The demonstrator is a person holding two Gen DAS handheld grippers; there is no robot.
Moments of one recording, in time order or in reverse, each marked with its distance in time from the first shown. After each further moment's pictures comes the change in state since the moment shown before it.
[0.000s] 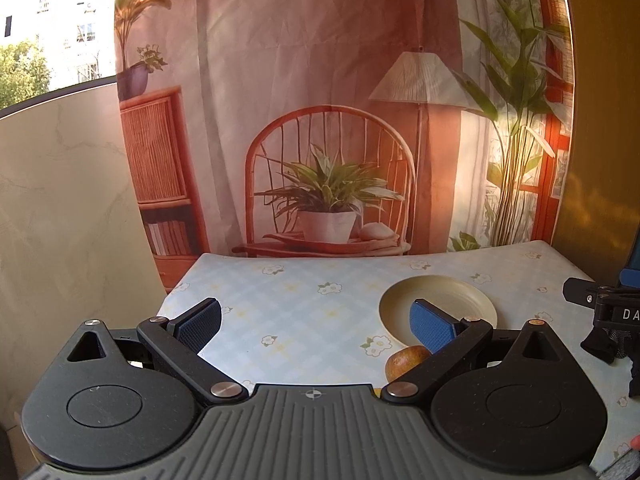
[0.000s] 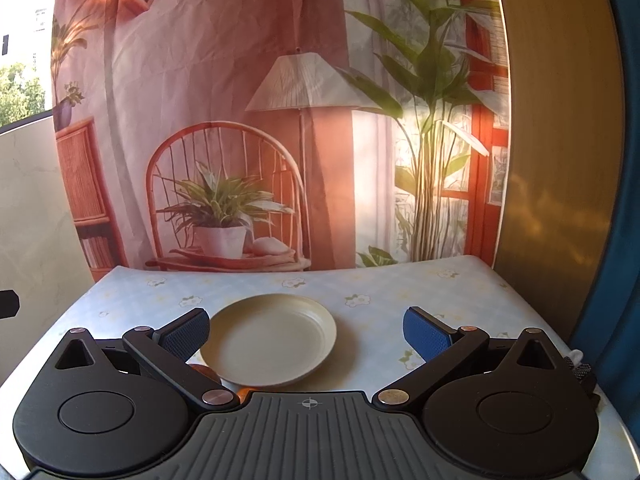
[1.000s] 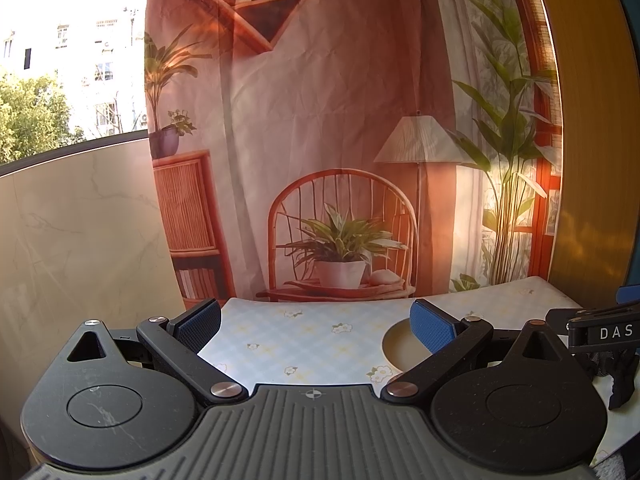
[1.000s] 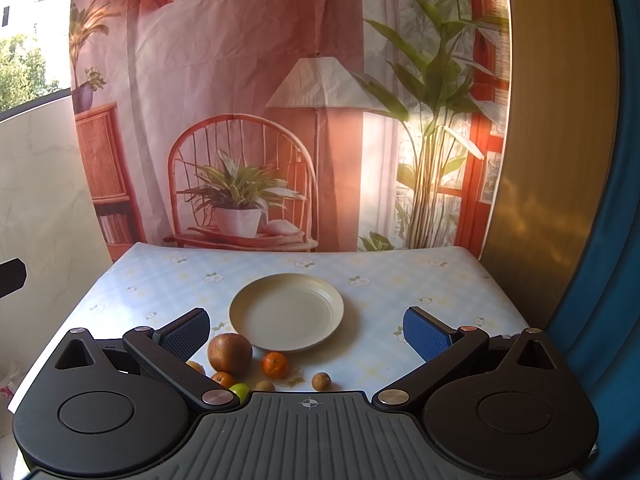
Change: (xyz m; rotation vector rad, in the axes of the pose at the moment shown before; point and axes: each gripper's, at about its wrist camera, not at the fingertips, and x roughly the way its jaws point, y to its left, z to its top) left arm -0.107 -0.006 0.015 0.018 -0.136 0.054; right arm -0.092 0.032 0.041 -0.036 0.100 -0.011
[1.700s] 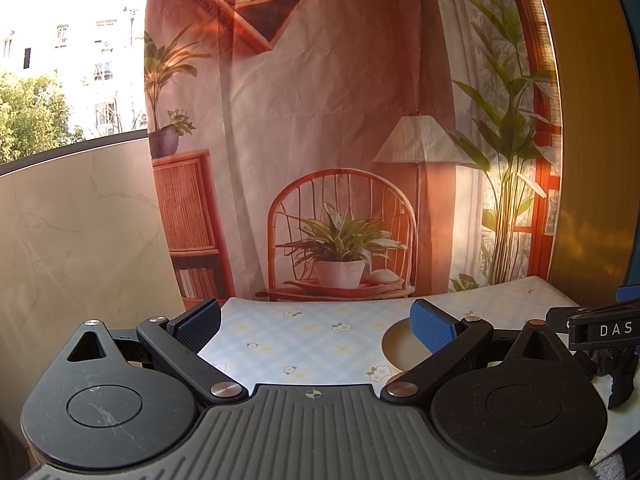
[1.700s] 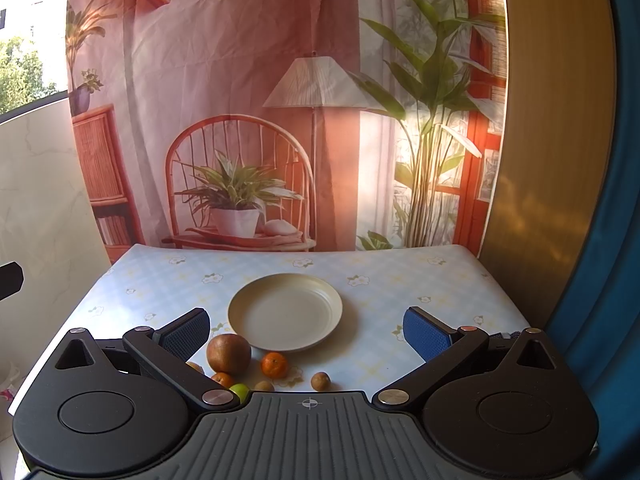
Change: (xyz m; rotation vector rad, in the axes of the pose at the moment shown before) left arm -0.001 0.000 -0.002 0.000 -0.005 -0.001; right arm 0.003 -0.001 -0.003 0.009 -0.001 -0.005
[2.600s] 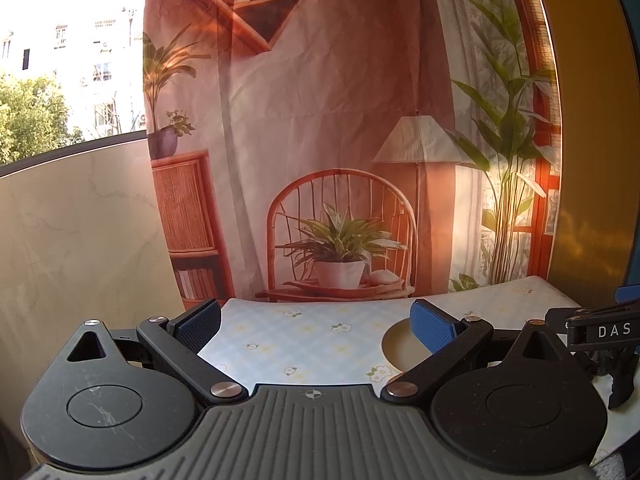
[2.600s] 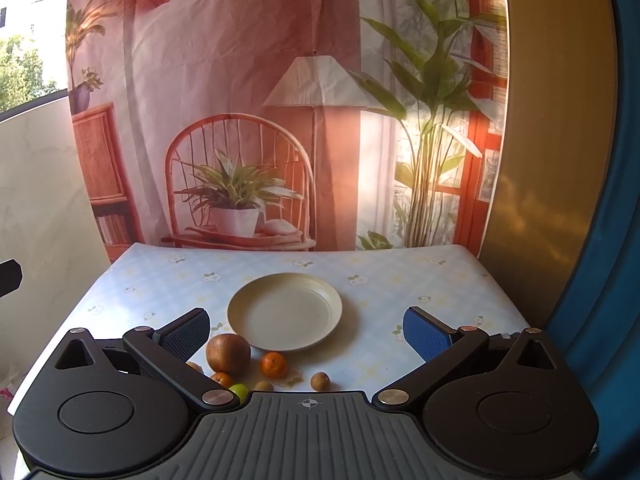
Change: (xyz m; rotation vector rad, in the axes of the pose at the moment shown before) left arm 0.000 0.000 0.001 0.000 0.002 0.000; right arm 0.000 0.001 0.001 -0.001 0.001 0.000
